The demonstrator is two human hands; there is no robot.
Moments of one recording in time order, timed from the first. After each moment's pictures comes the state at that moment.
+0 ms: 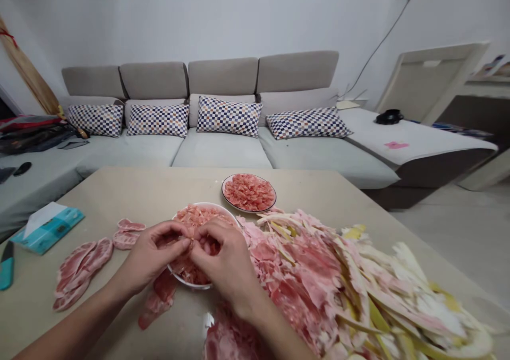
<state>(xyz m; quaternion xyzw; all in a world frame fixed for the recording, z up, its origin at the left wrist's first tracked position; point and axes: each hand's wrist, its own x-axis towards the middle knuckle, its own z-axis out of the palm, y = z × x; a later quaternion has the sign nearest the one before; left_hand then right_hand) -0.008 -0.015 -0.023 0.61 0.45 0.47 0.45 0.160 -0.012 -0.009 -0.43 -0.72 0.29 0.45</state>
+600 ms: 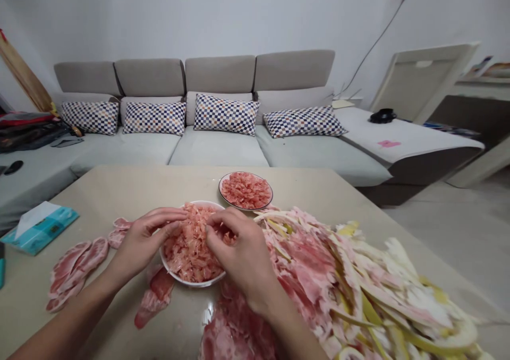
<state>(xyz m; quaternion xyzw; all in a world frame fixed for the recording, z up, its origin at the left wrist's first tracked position) -0.021 0.002 -0.018 0.69 0.48 0.46 0.28 0.184 -0.010 0.003 -0.46 -0.72 0.21 0.47</state>
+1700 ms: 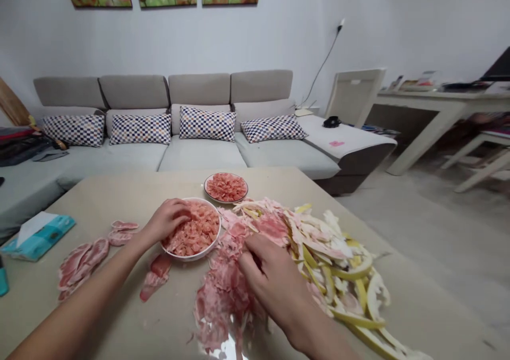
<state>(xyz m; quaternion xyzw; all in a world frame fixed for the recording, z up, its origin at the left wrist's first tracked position) -0.011 0.045 -0.043 0.85 0.43 0.28 0.12 0.245 -0.109 0.016 -0.58 -0.73 0.12 0.33</state>
